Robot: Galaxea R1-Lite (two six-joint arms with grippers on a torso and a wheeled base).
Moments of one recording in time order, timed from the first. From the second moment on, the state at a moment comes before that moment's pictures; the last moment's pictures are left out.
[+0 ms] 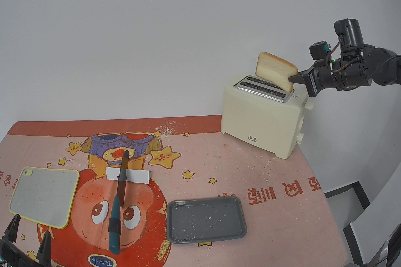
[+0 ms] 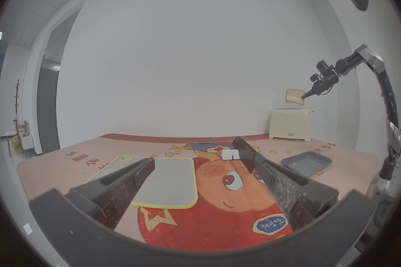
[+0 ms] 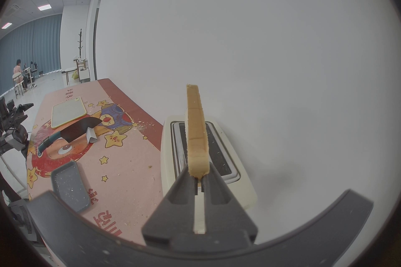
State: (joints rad) left arm -0.01 0.02 -0.02 0.00 0.00 0.00; right arm 0.23 1.91 -1.60 0.21 0.27 -0.39
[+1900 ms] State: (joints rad) left arm -0.01 0.02 -0.02 0.00 0.00 0.00; right arm 0.24 2.01 -1.62 0.18 0.27 -0.40
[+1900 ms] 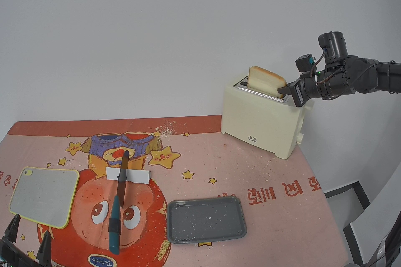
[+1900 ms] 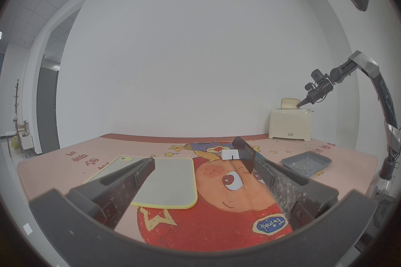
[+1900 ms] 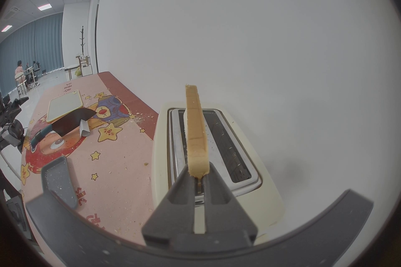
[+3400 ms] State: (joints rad) left arm -0.01 0.02 -0.02 0.00 0.00 0.00; right arm 0.14 1.82 -1.55 0.22 0.27 -0.22
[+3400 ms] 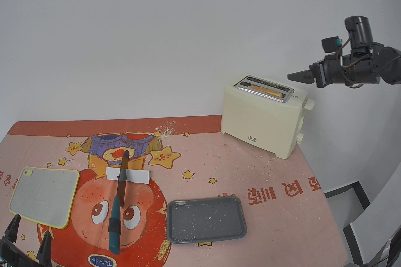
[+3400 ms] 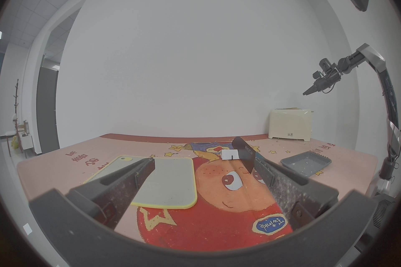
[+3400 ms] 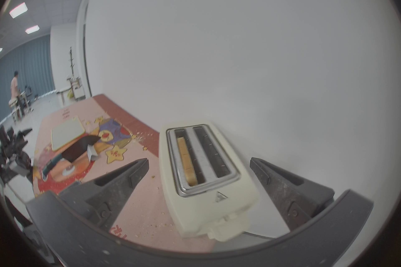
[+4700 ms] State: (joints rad) left arm -0.01 0.02 -0.02 0.00 0.00 0.00; right arm 0.06 1.79 -0.68 -0.58 0.32 0.46
